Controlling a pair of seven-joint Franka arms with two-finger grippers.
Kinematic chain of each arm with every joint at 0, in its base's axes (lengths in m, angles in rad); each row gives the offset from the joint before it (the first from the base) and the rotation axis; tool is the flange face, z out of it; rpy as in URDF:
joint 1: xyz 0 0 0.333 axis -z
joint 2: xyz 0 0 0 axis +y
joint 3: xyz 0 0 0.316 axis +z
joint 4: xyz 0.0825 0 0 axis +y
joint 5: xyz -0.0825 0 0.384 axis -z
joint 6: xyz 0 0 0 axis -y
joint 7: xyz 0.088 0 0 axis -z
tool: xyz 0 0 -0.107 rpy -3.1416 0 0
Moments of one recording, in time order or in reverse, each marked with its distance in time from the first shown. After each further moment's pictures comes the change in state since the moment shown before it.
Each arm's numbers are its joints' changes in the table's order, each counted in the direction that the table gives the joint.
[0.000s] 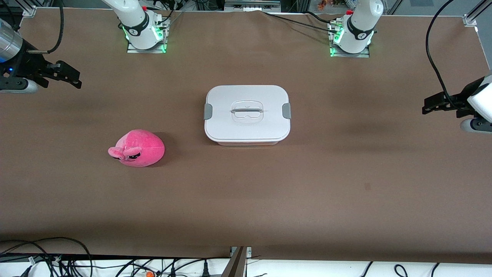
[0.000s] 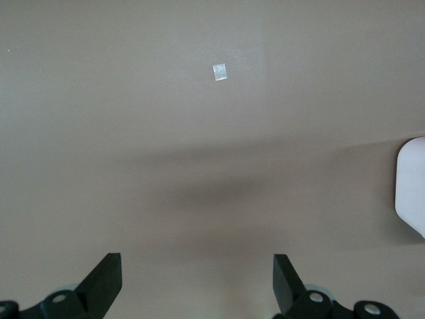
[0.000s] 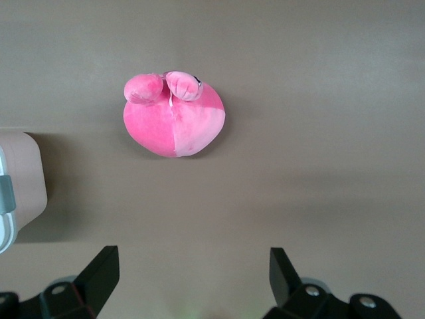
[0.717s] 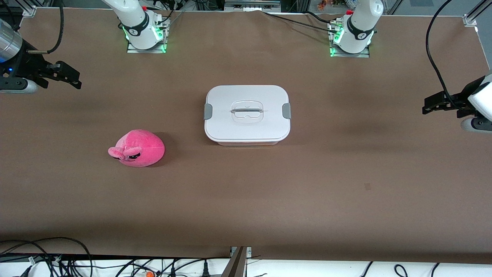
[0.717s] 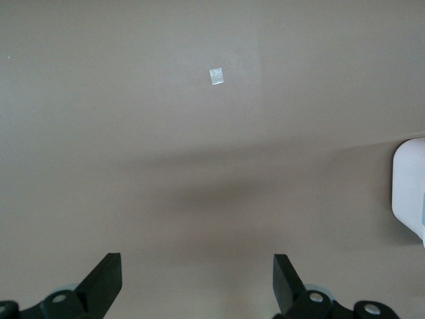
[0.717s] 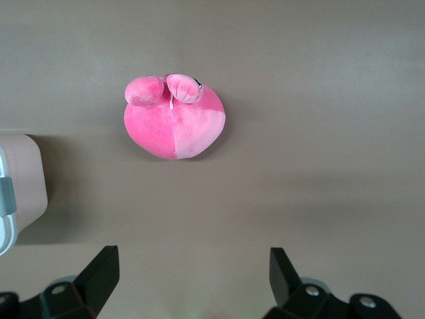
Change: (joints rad) left arm 0.007 0.000 -0.008 -0.011 0.001 0.000 0.000; right arm 0.000 0.000 0.000 0.000 0.000 0.007 0.000
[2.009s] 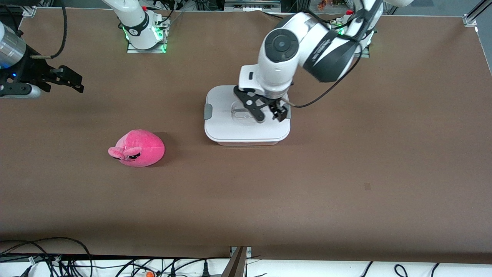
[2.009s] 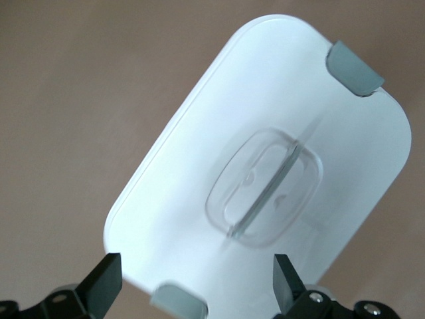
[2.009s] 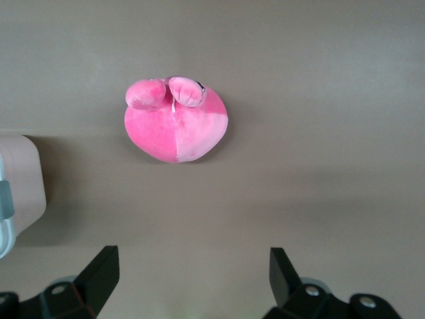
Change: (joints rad) left arm 0.664 0.288 -0.070 -0.001 0.073 0.389 0.143; right arm -0.002 0.053 0.005 -0.021 0.000 0.007 -0.001
